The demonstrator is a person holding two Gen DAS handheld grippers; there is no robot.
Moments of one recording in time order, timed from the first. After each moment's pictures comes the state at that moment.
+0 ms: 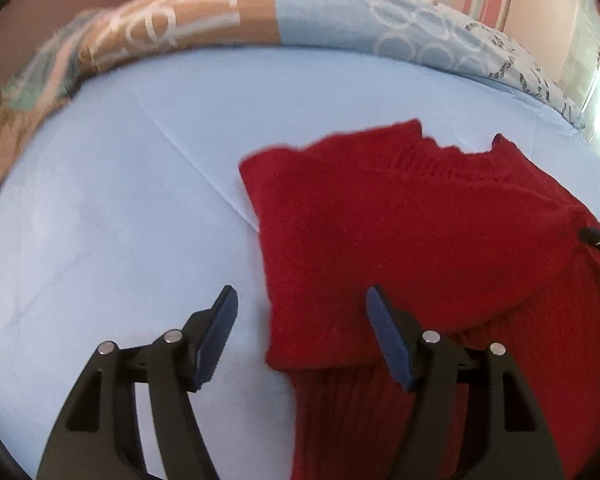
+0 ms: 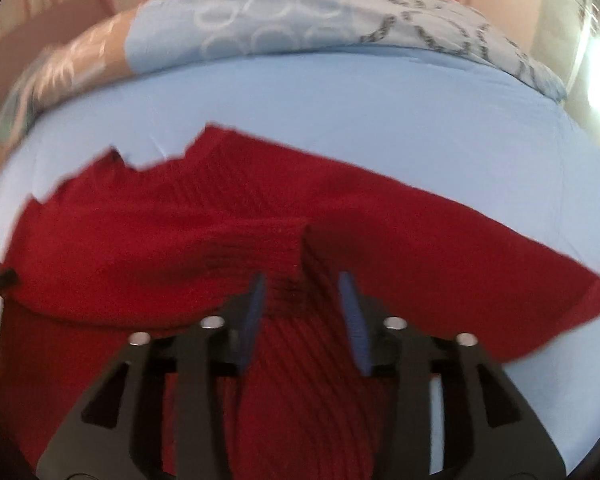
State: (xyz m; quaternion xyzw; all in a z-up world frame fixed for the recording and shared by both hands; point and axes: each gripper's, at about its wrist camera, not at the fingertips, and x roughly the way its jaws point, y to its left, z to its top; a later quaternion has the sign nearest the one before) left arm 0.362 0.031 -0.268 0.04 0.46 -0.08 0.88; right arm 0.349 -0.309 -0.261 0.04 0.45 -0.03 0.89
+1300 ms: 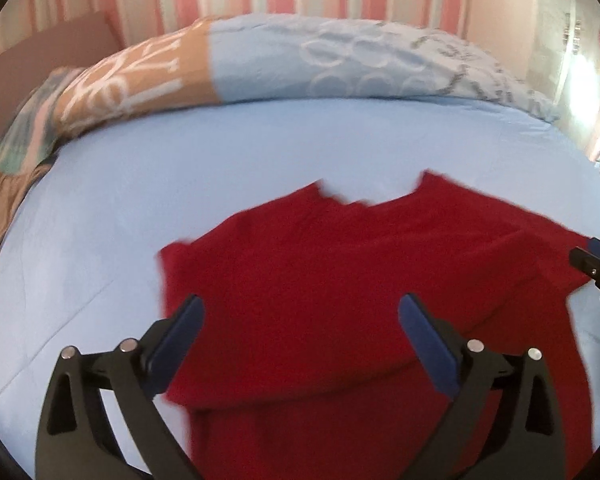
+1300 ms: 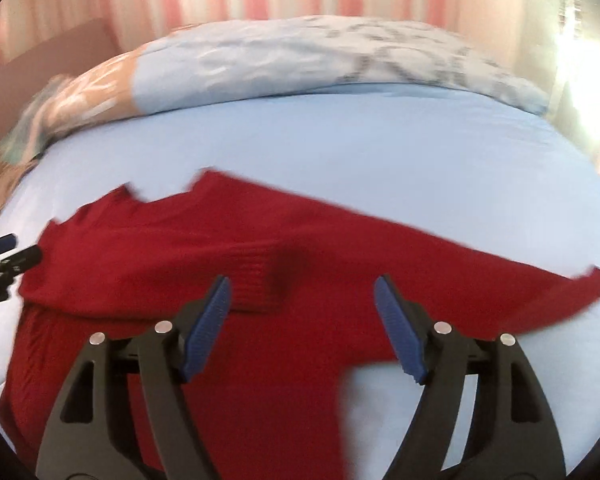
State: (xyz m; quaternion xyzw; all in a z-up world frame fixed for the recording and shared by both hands) left arm 0.364 -0.070 -0.218 0.07 0.42 -0.13 0.90; right arm 0.315 -0.355 -0.228 0.04 0.41 -0.05 0.91
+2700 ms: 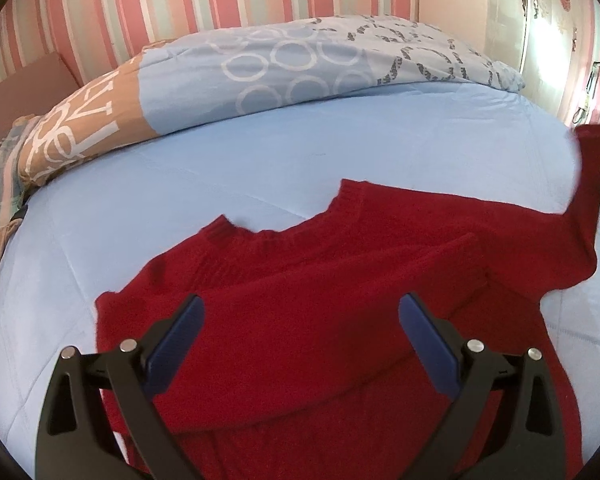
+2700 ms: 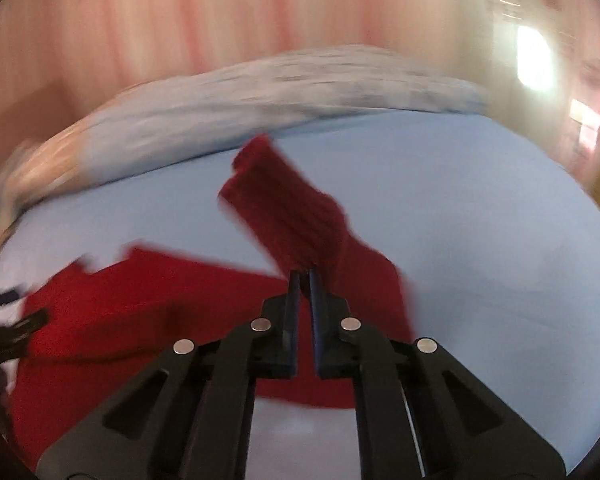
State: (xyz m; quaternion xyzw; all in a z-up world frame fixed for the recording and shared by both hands) left arm 0.363 -0.145 -0.216 0.12 0.41 -0.17 0.89; right arm 0.302 -0.413 -0.187 0.08 0.35 -0.05 0.93
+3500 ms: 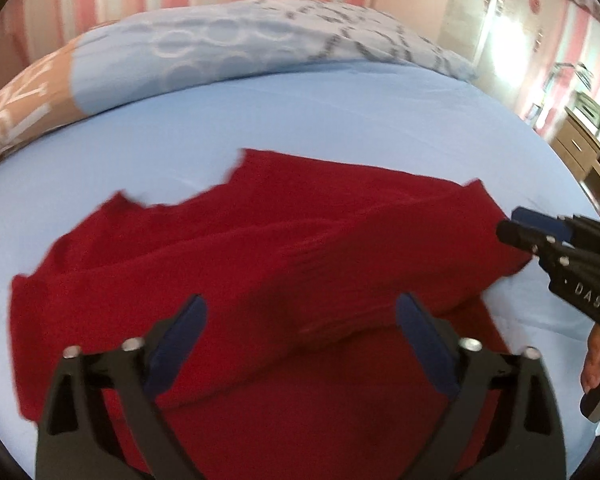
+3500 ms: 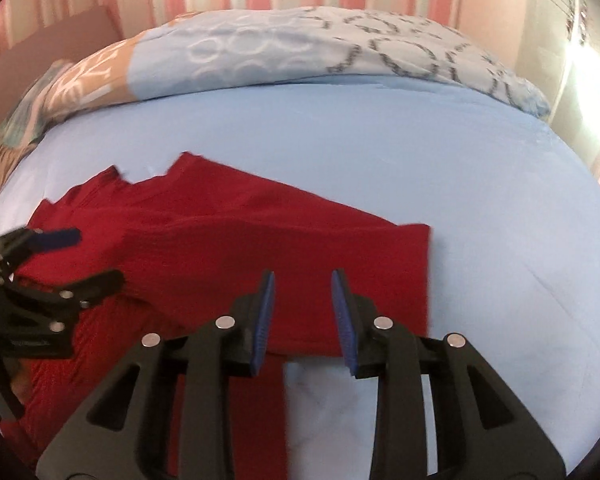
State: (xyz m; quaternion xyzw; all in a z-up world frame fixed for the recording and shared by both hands) left arm 0.345 -0.210 -0.248 0.09 0.44 -0.27 0.85; right arm 0.304 -0.377 -0.234 0.02 0.42 -0.02 0.90
